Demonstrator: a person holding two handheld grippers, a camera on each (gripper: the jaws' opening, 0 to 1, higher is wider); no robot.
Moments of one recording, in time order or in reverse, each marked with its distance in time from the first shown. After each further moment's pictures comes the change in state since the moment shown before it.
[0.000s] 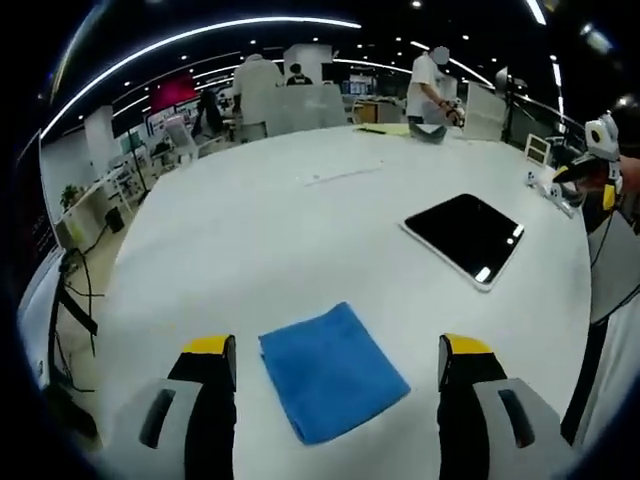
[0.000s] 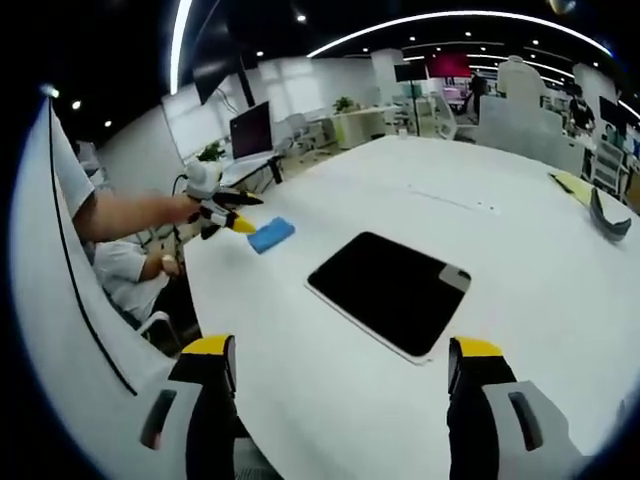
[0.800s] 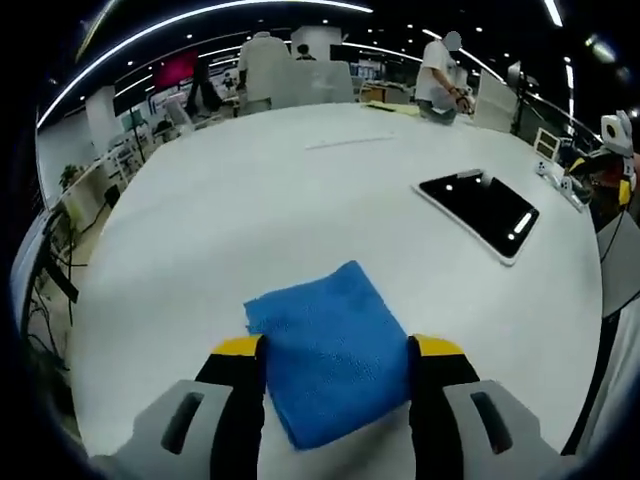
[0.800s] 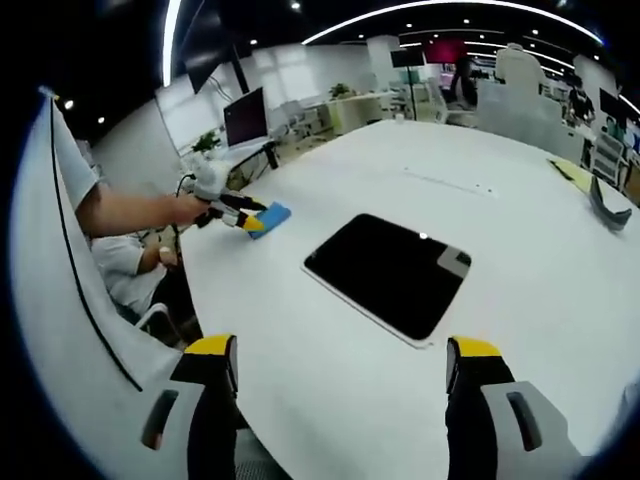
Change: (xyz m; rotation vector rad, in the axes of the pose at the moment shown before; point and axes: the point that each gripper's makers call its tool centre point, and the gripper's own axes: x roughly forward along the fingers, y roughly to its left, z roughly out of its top) left arm 0.023 0.007 -0.030 -0.058 0.057 -0.003; right arm 0.003 -0.001 -0.013 0.026 0.051 -0.011
